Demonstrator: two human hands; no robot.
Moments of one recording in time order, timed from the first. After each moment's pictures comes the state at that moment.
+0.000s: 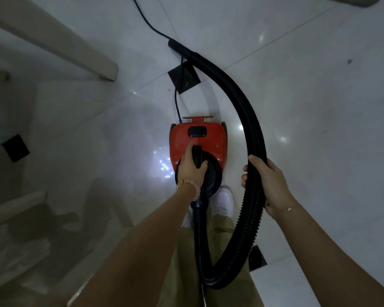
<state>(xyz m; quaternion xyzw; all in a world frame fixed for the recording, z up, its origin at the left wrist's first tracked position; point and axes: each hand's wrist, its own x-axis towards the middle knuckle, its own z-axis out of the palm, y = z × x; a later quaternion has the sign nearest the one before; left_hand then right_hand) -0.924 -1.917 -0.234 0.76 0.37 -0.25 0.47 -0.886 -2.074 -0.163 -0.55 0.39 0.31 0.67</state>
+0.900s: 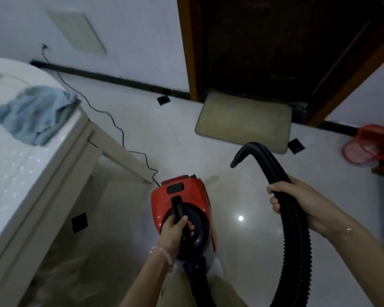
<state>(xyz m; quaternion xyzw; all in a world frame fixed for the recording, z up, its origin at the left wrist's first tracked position) -0.907 -1.908 0.217 0.51 0.49 -0.13 0.70 -0.788 -2.151 0.310 -0.60 0.20 0.39 0.67</state>
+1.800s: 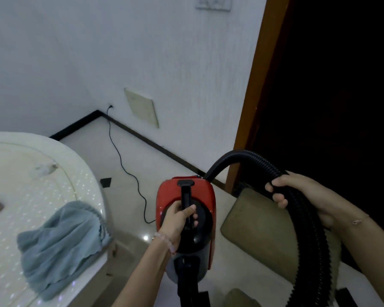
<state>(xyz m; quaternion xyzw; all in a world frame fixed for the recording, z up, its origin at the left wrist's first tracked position) -0.535 -1.687 0.346 0.50 0.40 0.04 0.77 -0.389 -1.901 0.460 -0.57 -0.05 0.47 0.67</state>
